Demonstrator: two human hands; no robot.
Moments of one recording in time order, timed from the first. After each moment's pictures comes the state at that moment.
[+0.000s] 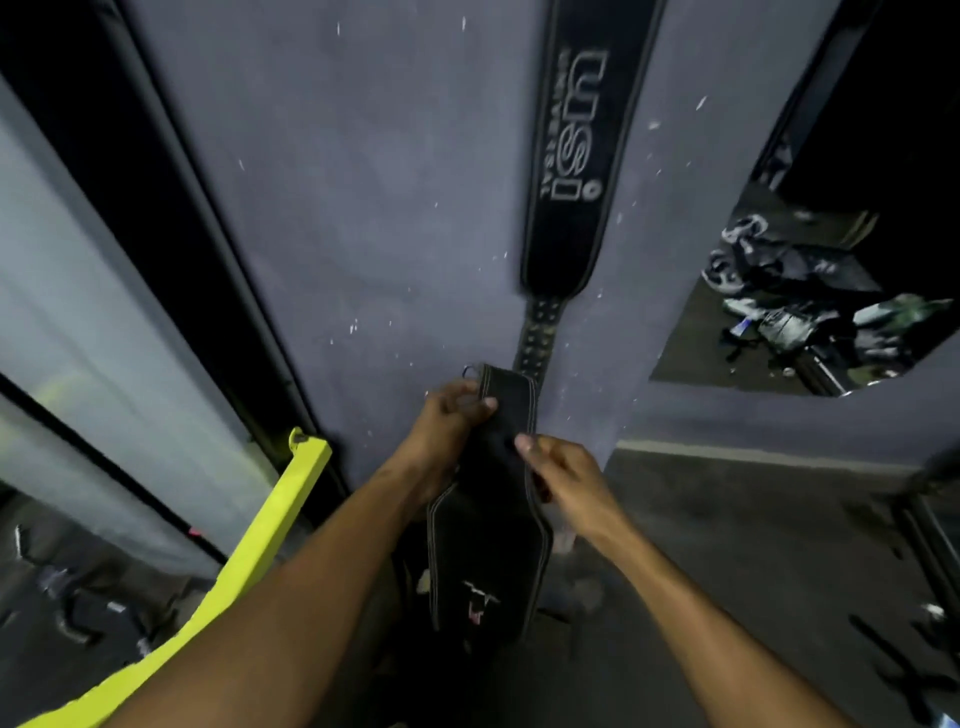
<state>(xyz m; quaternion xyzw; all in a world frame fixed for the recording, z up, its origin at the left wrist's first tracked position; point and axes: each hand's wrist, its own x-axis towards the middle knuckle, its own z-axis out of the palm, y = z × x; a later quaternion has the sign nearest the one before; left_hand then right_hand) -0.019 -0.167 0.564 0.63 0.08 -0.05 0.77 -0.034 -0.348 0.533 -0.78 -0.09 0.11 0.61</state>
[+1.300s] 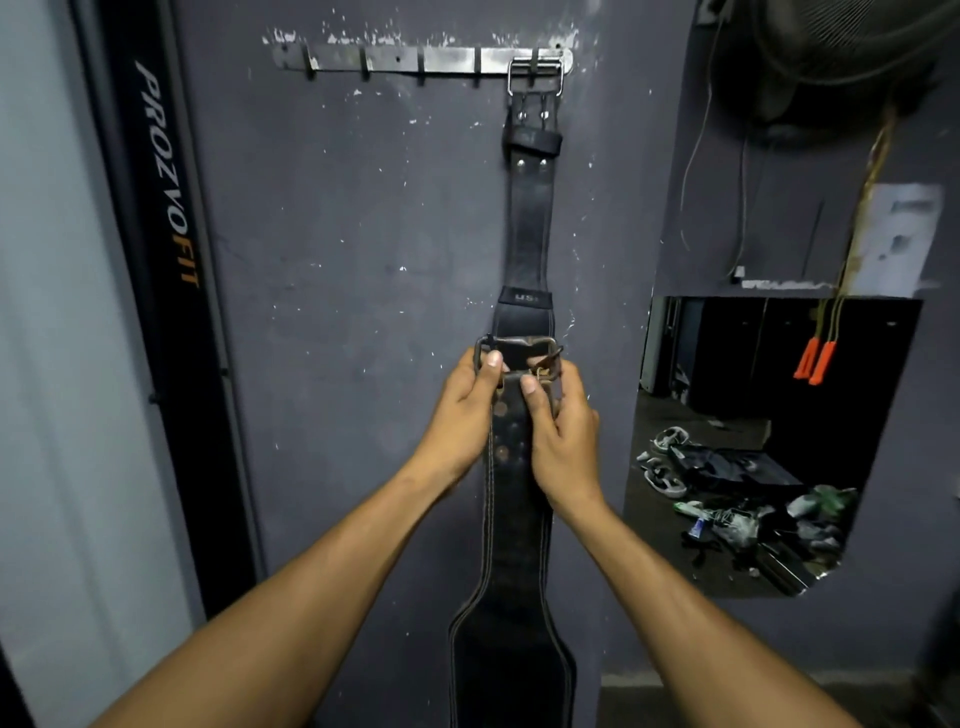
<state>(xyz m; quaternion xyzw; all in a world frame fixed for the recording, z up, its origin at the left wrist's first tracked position) -0.027 -0.187 0.875 0.65 -0.22 0.20 0.70 -0.008 -0.305 0.838 -0.67 -0.23 -0.38 0.60</state>
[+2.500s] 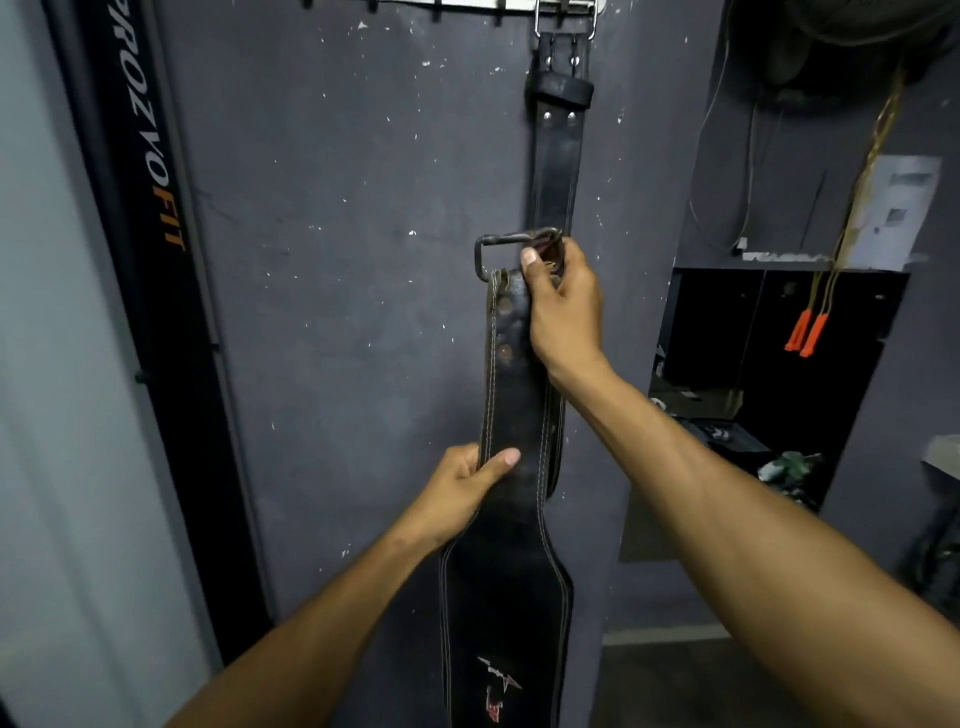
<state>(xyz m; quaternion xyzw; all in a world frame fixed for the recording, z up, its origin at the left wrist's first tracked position) 0.021 -0.116 0.743 0.70 -0.23 0.01 0.68 0.044 -0.253 0.925 -0.68 -0.16 -0.43 0.58</state>
